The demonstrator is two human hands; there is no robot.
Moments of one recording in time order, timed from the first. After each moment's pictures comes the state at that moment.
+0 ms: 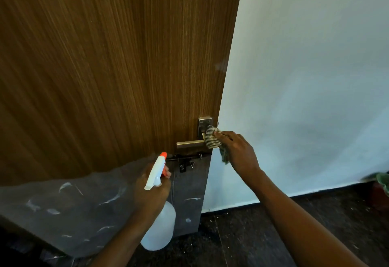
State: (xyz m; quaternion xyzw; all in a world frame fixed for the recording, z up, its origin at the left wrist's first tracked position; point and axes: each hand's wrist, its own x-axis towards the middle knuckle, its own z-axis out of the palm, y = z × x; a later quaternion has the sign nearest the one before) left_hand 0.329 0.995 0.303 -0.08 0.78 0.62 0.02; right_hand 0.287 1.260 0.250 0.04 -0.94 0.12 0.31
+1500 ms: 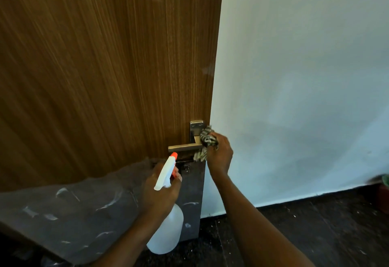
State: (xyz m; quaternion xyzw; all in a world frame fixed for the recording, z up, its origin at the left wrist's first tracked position) left_hand 0.338 1.034 0.306 -0.03 0.81 0.58 0.02; right_hand 0.255 1.216 0.231 -0.20 -0.80 0.44 0.35
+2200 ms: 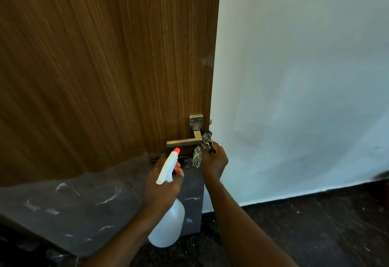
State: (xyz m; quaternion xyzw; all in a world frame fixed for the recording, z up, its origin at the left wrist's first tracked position) left_hand 0.334 1.047 0.303 -0.02 0.82 0.57 0.01; right_hand 0.247 1.193 0.190 -0.31 -0.71 0.55 0.30
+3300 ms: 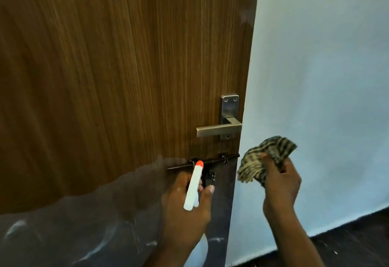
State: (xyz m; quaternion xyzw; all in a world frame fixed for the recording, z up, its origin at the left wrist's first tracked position) left_hand 0.263 1.010 0.154 0.14 0.82 0.55 -0.13; right_hand 0.271 1.198 0.132 -0.31 -0.51 0.65 0.47
